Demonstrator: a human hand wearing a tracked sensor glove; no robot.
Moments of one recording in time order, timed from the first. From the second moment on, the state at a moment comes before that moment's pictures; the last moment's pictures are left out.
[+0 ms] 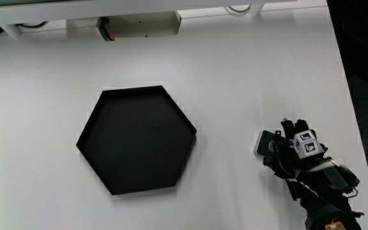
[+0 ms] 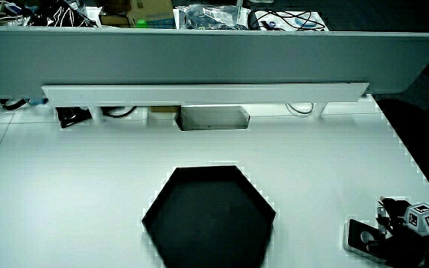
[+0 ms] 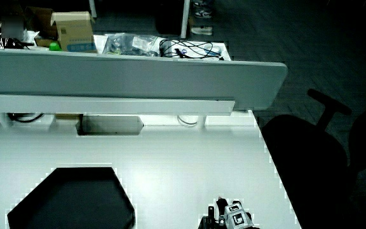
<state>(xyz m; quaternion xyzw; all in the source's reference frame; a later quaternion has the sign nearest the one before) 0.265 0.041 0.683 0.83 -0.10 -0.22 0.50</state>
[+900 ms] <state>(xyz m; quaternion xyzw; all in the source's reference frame) 0.250 0.033 0.675 0.84 -0.13 -0.29 0.44</state>
